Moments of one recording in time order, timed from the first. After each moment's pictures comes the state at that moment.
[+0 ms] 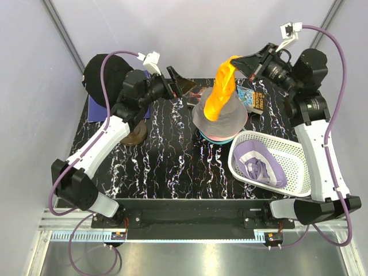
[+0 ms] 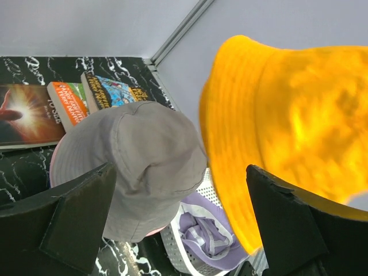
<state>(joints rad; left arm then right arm) -0.46 1.48 1.39 0.05 0.37 -0.70 0.15 1.32 1.70 -0.25 -0.59 0.62</state>
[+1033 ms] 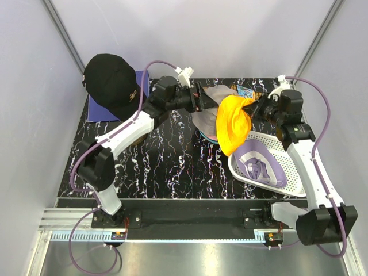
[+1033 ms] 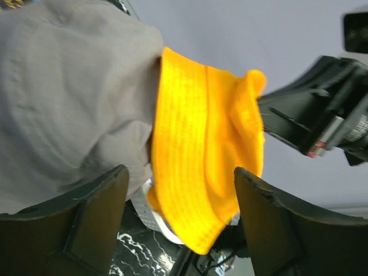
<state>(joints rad) -0.58 1.72 1.45 0.05 0.55 -0.76 0.08 1.12 1.12 -0.35 -0.33 0.49</state>
